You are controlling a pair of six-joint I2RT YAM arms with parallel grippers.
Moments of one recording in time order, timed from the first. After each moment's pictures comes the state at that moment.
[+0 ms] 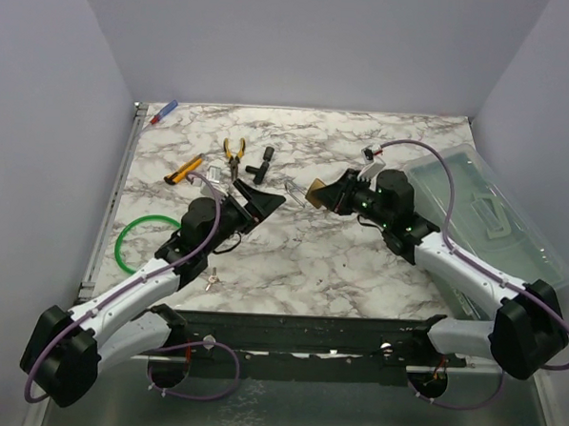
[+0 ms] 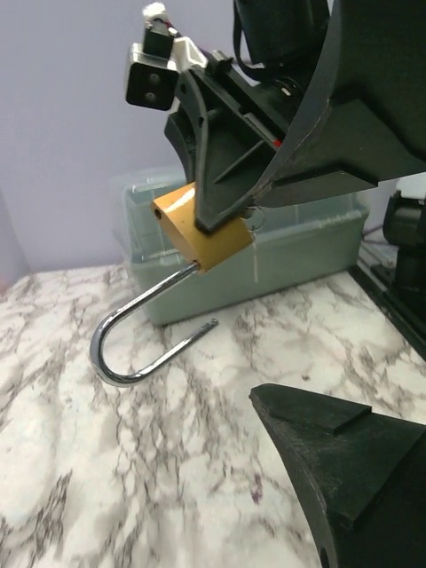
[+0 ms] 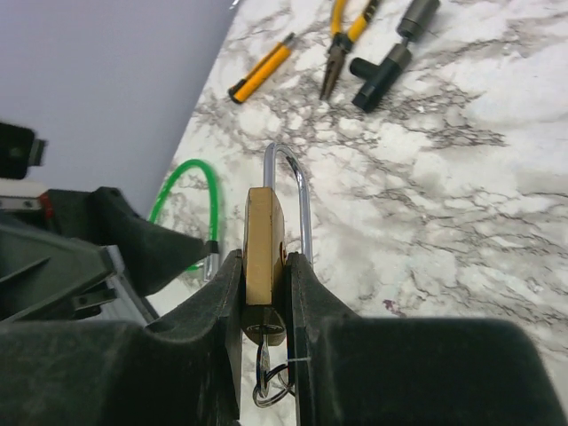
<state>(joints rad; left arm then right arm) -0.59 0.98 0.49 0.36 0.06 -1.17 0.58 1.24 0.80 0.23 -0.24 0.66</state>
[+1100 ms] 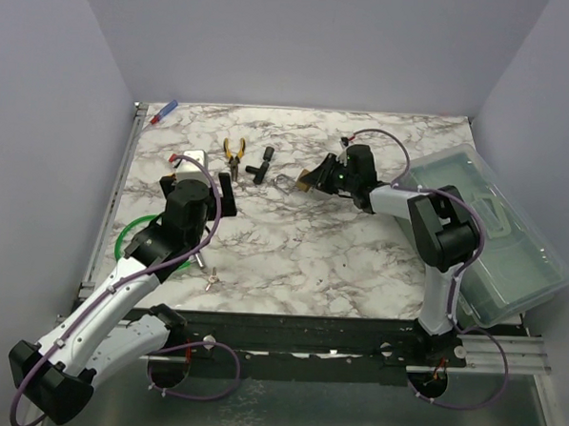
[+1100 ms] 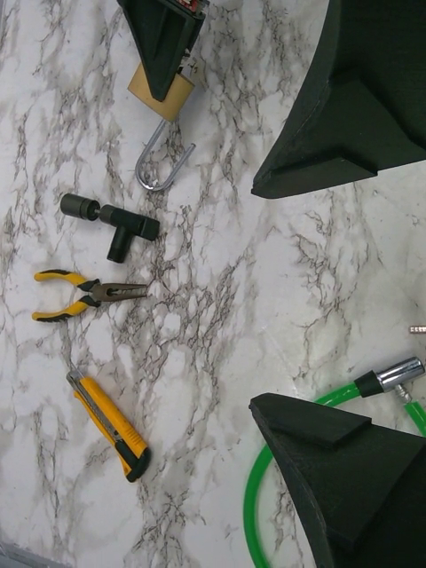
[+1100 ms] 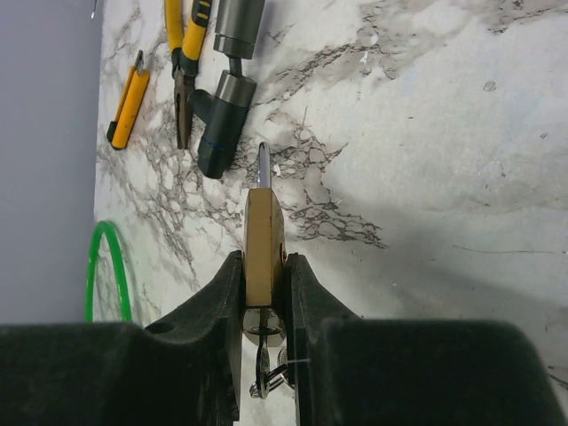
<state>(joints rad) -0.55 0.83 0.80 -0.37 -0.49 -0.33 0.43 2.00 1.16 0.39 -0.38 0.76</state>
